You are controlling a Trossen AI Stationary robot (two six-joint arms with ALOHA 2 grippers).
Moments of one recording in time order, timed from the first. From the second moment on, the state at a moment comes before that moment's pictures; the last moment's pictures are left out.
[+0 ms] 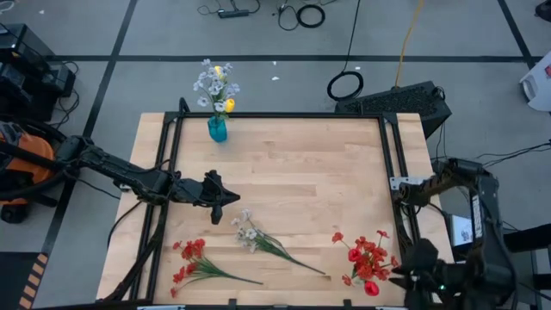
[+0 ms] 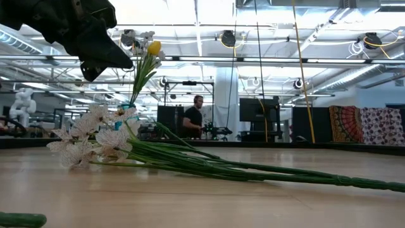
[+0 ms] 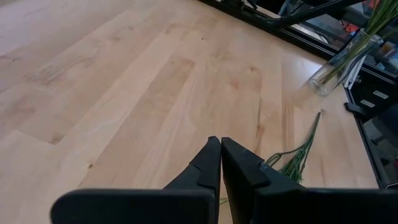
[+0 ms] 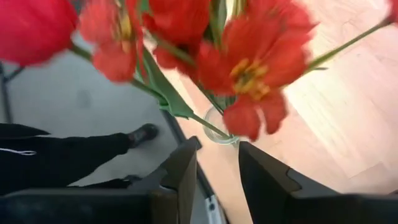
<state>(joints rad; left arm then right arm) -0.29 0.97 0.45 0.04 -0.30 -0.54 1.34 1.61 1.70 -1.50 0.59 1.94</state>
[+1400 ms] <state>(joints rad) -0.29 0.97 0.45 0.04 -0.32 -0.54 0.27 1.51 1.70 -1.08 0.32 0.83</state>
